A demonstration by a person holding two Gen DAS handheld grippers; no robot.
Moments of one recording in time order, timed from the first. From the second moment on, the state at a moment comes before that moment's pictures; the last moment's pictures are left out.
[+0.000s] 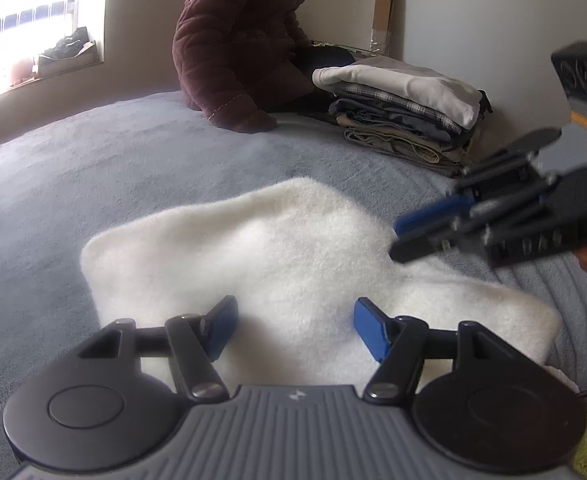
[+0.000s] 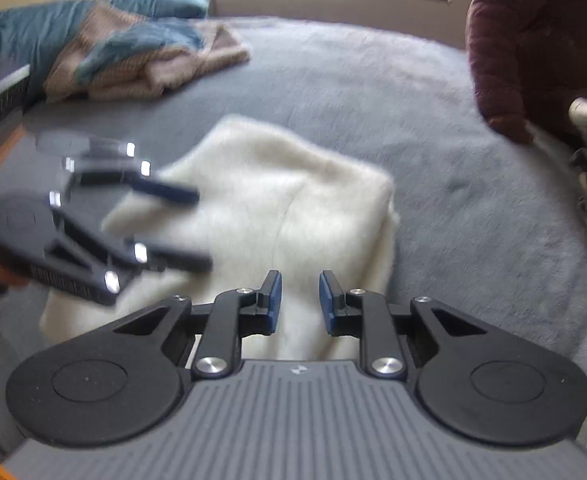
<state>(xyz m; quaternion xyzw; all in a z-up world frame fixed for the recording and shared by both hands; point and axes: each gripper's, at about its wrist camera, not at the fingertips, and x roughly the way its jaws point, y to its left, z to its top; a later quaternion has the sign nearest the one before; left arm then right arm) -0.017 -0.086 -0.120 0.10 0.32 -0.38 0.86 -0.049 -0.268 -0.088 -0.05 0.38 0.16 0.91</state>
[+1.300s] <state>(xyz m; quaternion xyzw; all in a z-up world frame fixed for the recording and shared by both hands) -0.018 -0.088 -0.119 0.09 0.33 -0.38 0.86 -0.031 -0.263 -0.112 -0.03 0.41 0.13 0.90</state>
